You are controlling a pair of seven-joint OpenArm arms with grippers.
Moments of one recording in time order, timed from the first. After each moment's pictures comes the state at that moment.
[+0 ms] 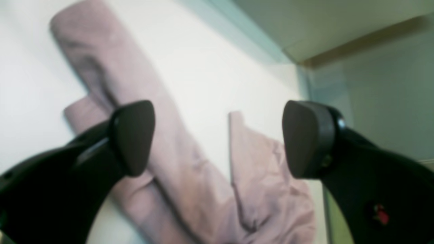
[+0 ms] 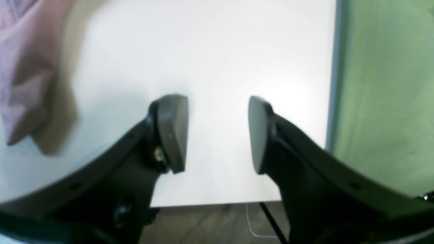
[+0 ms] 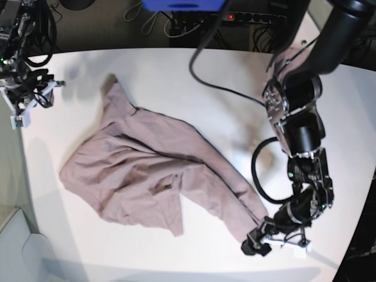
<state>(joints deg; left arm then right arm) -40.0 -1.3 -26.9 50.6 -27.5 -15.4 44.9 -19.8 18.2 27.9 107.8 21.5 18.0 -59.4</state>
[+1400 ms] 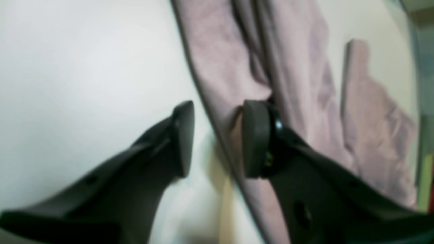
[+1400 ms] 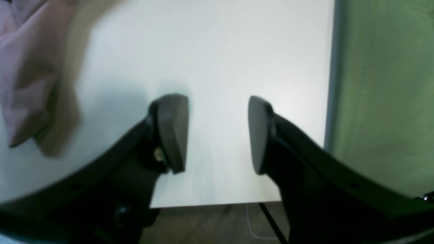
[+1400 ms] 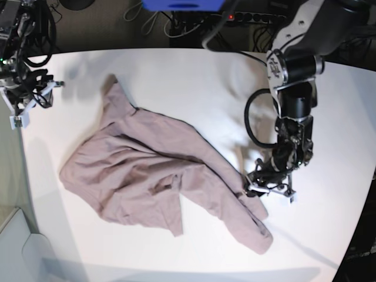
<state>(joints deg) -30.7 -4.1 -17.6 34.8 -25.6 -15.5 24.7 -19.8 18.2 28.1 107.9 21.6 18.0 -59.3</state>
